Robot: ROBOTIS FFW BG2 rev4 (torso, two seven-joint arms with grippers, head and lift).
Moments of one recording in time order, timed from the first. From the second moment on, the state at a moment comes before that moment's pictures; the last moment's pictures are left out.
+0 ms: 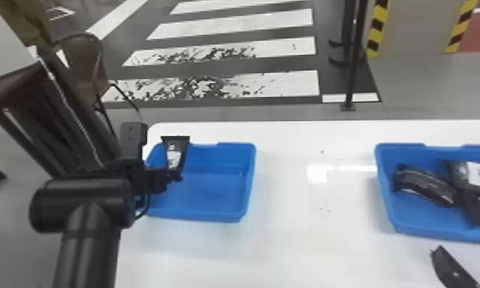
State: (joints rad) left arm -0.12 0.17 0.23 -1.81 -0.15 1.08 -0.39; right arm 0.72 -0.10 -0.18 -2.13 -0.35 0.13 0.51
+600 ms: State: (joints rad) left arm 0.10 0.17 -0.03 -2.16 0.12 0.96 -0.41; right arm 0.56 -0.13 -0.05 -2.16 -0.44 0.28 0.58
